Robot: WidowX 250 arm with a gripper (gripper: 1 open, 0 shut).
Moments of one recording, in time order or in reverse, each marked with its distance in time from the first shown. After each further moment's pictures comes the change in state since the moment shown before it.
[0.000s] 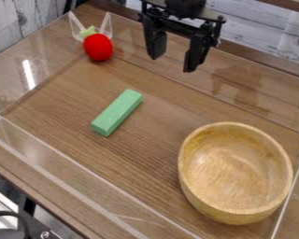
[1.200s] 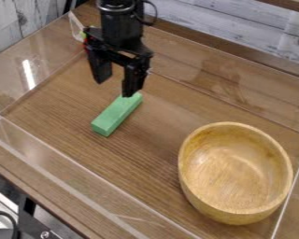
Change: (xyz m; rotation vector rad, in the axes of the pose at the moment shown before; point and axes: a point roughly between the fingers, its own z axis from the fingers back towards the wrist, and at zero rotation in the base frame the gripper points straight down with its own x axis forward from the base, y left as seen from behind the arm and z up) arm -0.031 0.070 -0.046 0.025 -0.020 -0.024
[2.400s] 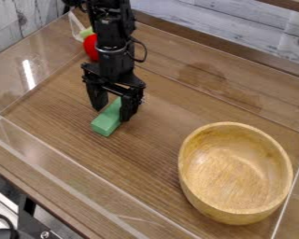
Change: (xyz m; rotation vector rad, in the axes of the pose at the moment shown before) arm 0.010 0.014 -0.063 -0.021 0.012 0.095
